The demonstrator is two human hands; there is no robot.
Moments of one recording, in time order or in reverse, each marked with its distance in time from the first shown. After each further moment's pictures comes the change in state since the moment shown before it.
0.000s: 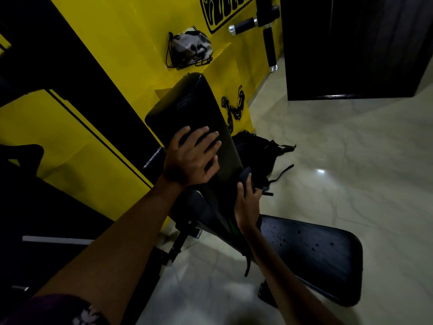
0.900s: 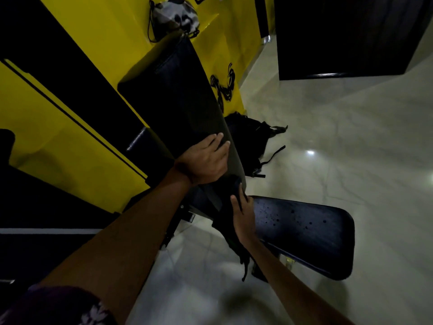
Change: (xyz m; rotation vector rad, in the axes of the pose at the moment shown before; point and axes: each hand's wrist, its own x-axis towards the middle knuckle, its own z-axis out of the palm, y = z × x) left_hand -0.022 0.052 0.033 -0.024 -0.149 0.473; right_hand -0.032 0.081 -0.010 -0.023 -0.145 -0.022
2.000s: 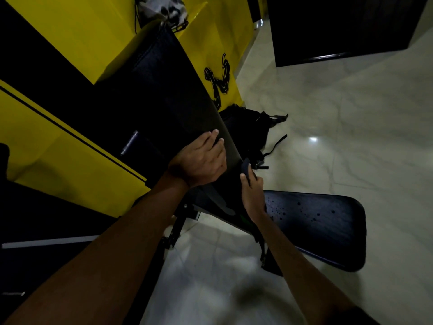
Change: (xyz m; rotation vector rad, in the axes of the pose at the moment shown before) left_hand 0.000 0.006 0.004 -0.042 0.095 -0.056; right_hand 0.058 -0.003 -0.001 -0.013 0.045 0.109
